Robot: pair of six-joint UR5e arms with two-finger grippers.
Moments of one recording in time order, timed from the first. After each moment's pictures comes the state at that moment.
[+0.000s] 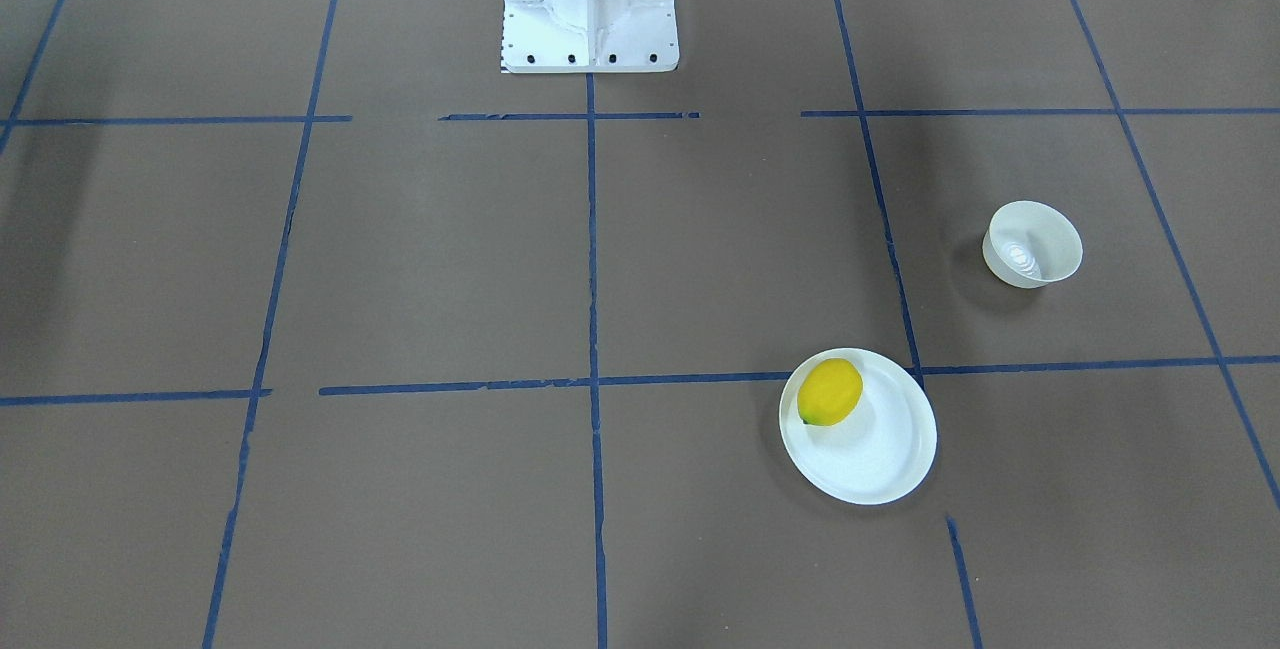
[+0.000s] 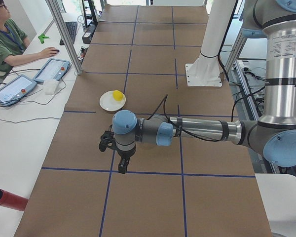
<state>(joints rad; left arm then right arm) -1.56 -1.51 -1.69 -1.64 -2.32 0.09 1.54 -1.71 1.75 -1.64 2.28 -0.05</state>
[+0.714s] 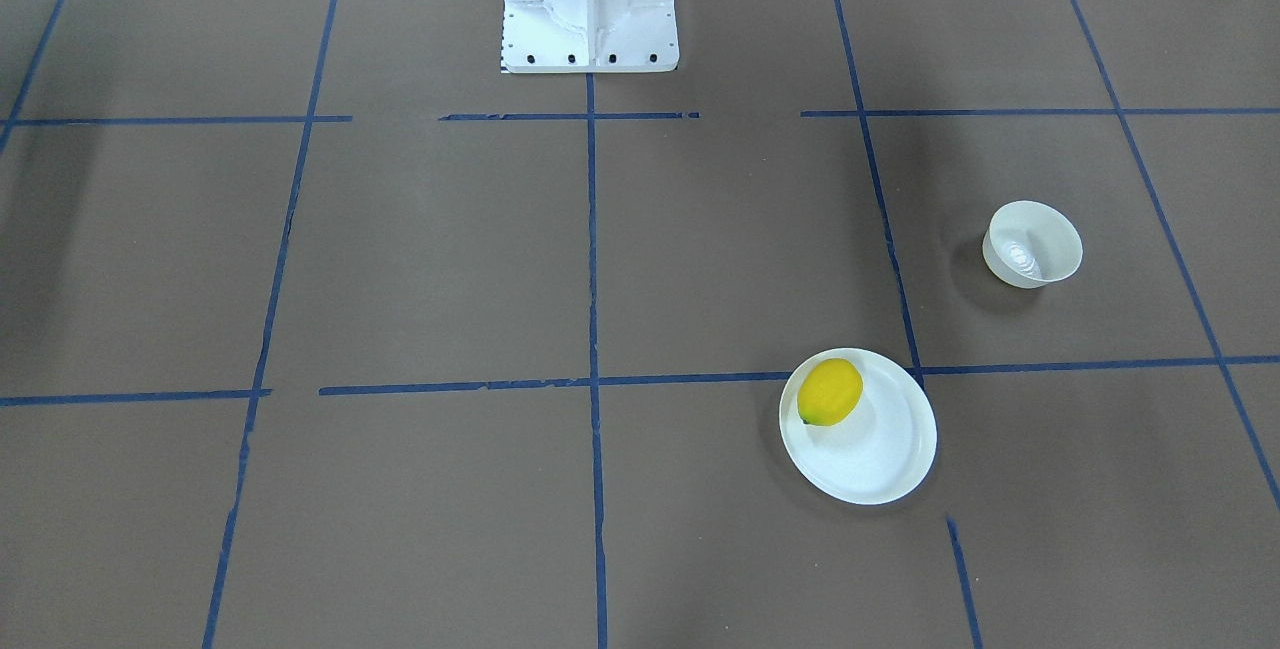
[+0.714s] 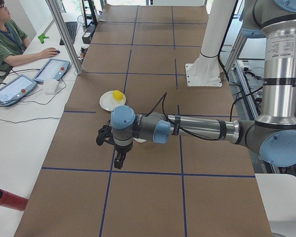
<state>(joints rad) -1.54 -1.55 -1.69 -1.68 -2.32 0.08 1.54 -1.71 1.75 -1.64 2.28 -0.05</state>
